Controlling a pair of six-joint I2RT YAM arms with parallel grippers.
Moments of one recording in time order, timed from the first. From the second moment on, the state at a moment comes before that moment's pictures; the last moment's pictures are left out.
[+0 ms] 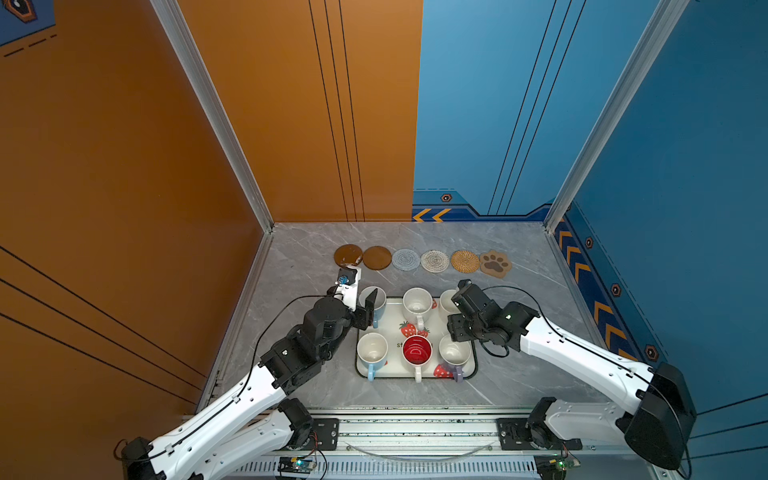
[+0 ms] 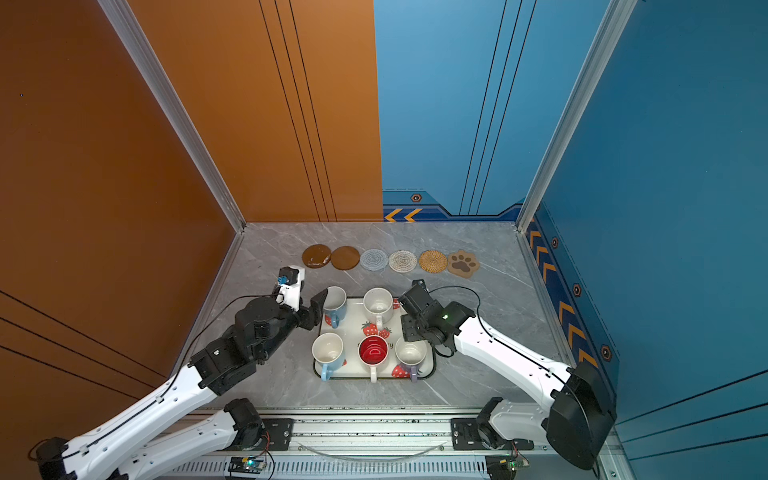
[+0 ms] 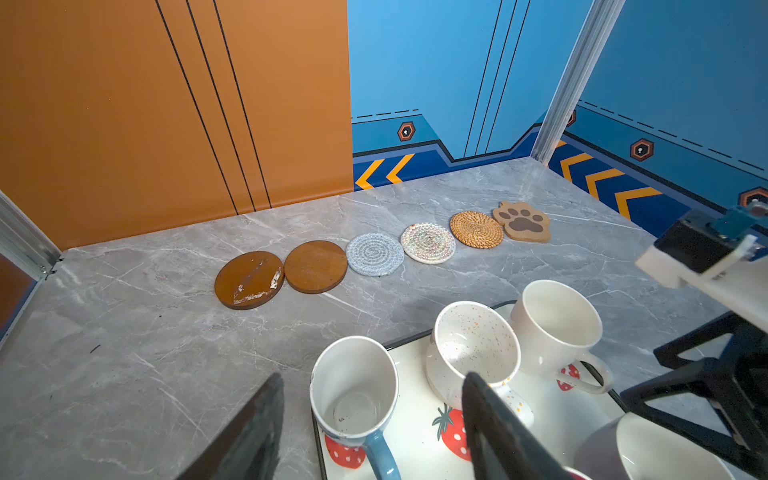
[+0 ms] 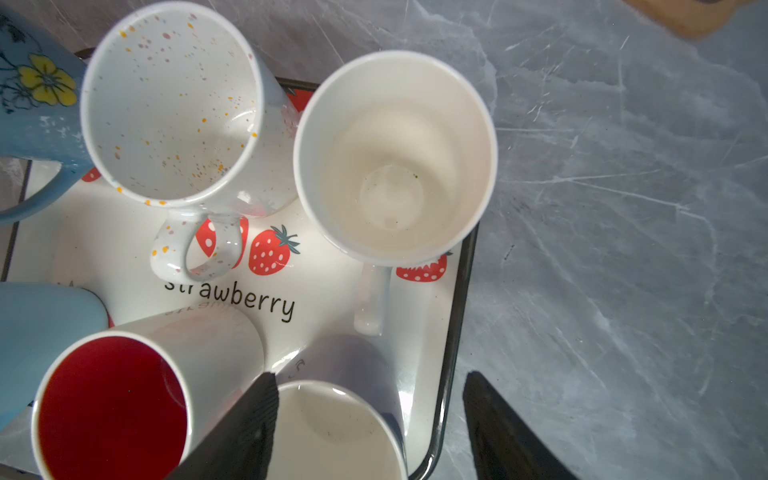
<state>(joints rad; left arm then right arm) -0.77 0.80 0.73 -0.22 -0.40 -0.17 0.75 1.28 0.95 -0.78 0.20 0.54</state>
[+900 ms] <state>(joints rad) -0.71 0.80 0.70 -0.15 -0.35 -0.17 0.65 1.47 0.95 -0.67 0.13 0.54</state>
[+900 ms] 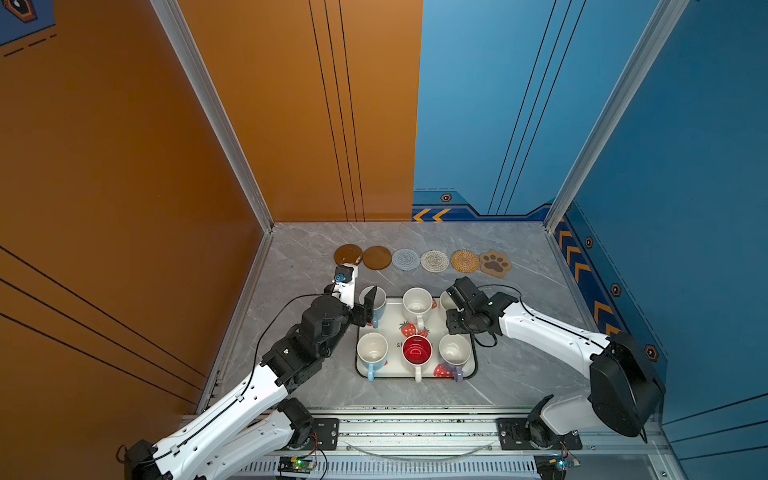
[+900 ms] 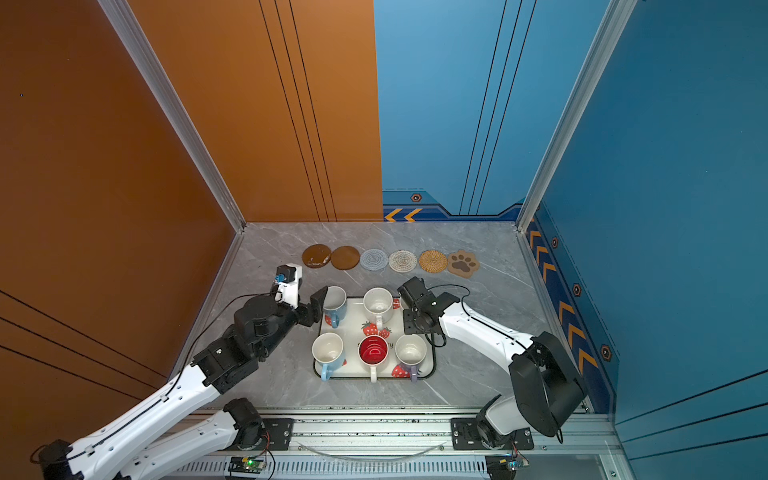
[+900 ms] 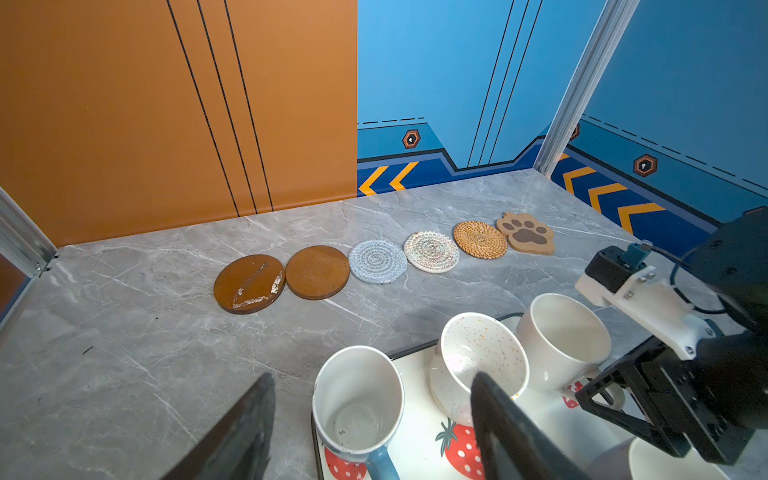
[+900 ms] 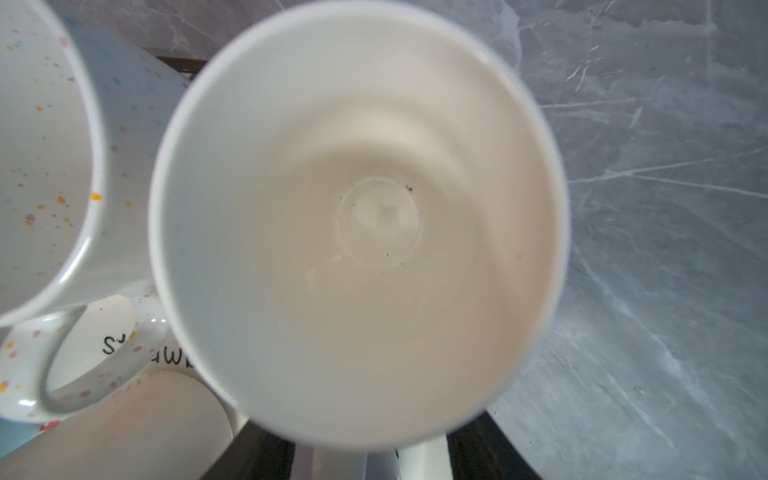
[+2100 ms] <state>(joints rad) -0.69 0.81 0.70 -0.14 -0.33 -0.18 0.65 1.53 1.00 -0.66 0.15 0.49</state>
